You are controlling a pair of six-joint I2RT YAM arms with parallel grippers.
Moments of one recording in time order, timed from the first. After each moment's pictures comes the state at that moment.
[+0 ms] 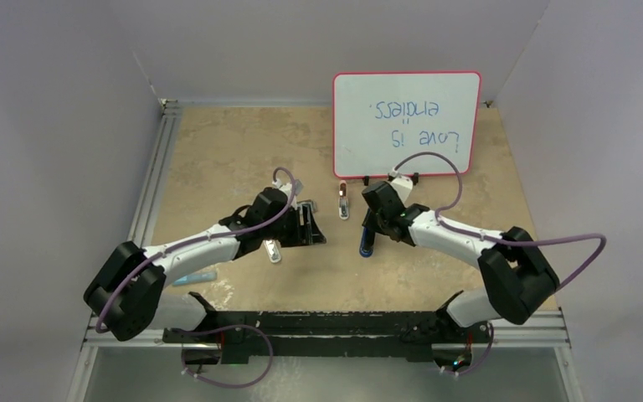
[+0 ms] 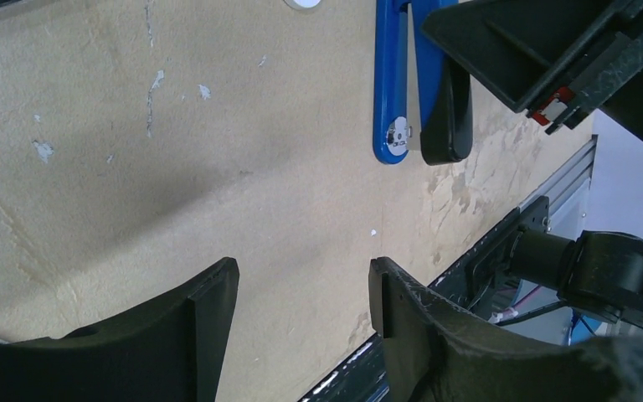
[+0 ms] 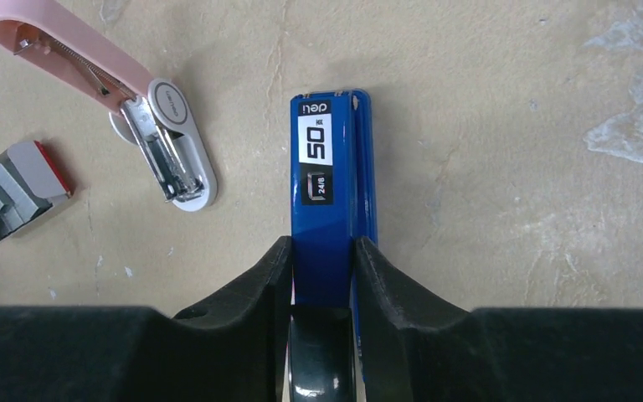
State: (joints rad) left arm -0.70 1.32 0.65 -0.05 0.26 -0.76; right arm 0.65 1.42 0.74 -0.28 0.36 0.92
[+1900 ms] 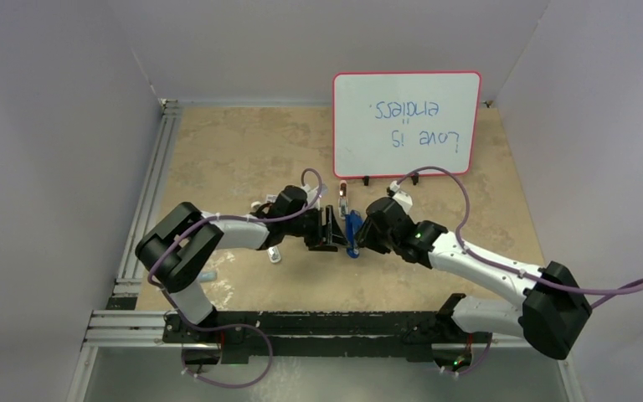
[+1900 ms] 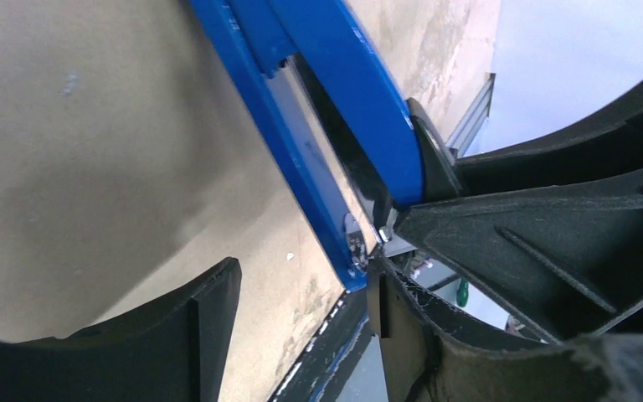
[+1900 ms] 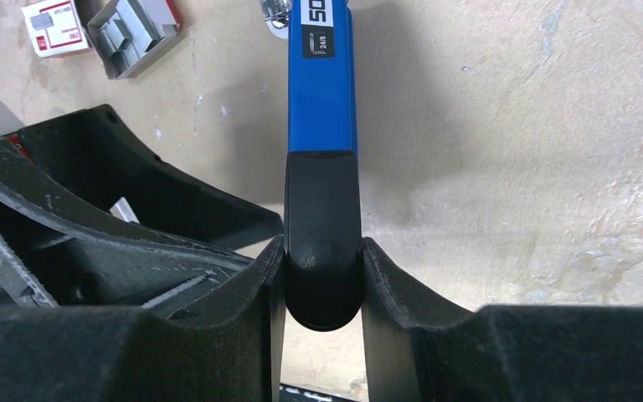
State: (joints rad) left arm -0.71 1.69 0.72 0.32 0.56 -0.91; right arm 0.81 1.17 0.70 -0.43 0.22 1.08
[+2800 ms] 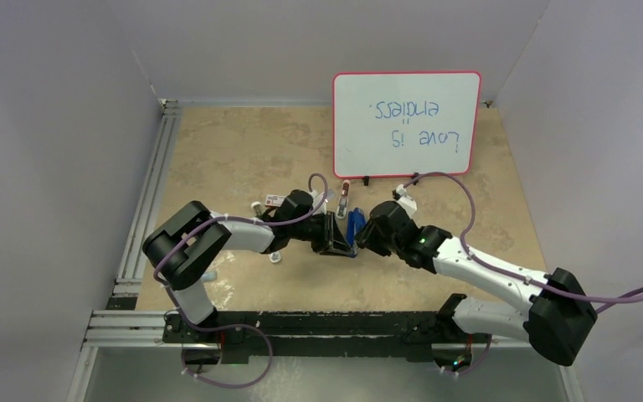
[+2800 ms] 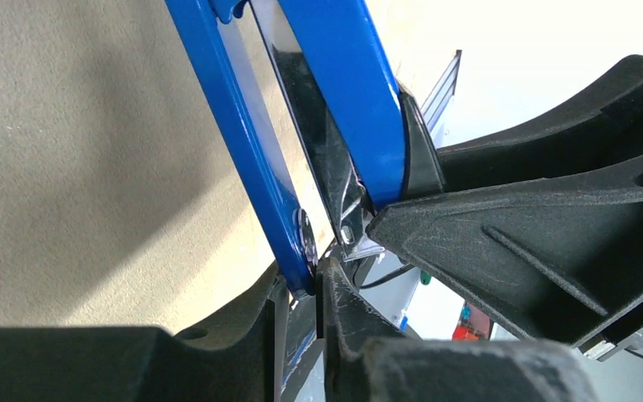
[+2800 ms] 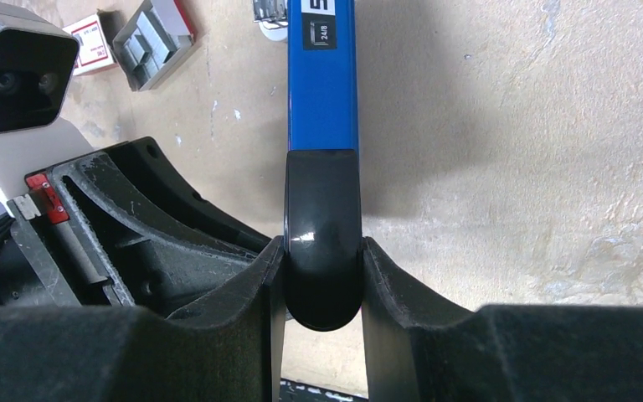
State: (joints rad) left arm -0.77 1.74 0.71 0.43 0.63 -1.04; right arm 0.81 1.12 0.65 -0.39 0.22 1.16
